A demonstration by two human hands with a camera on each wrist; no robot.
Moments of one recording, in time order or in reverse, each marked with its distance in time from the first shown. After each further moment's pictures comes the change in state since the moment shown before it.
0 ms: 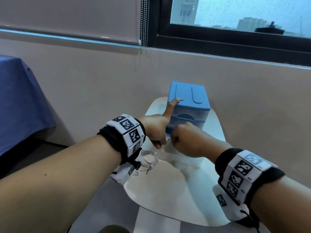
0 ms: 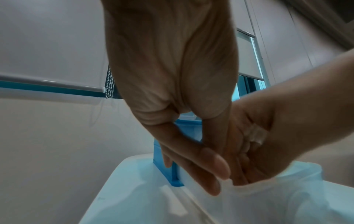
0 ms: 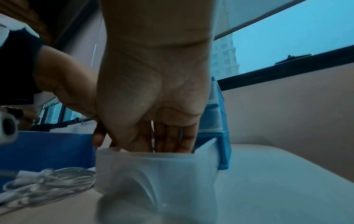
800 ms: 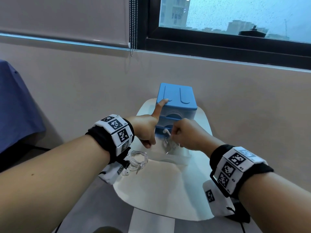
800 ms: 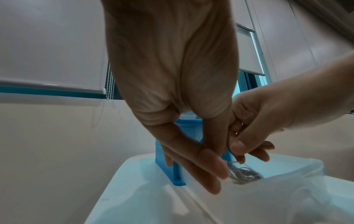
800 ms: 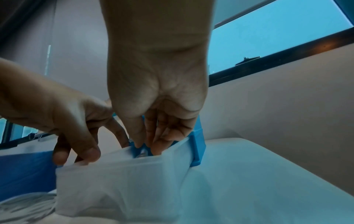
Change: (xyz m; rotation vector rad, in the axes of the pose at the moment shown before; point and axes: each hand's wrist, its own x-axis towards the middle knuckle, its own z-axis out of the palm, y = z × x) left_hand -0.001 0.005 0.000 -0.012 0.005 -0.030; right_hand -0.010 0.024 -0.008 0.377 0.081 0.257
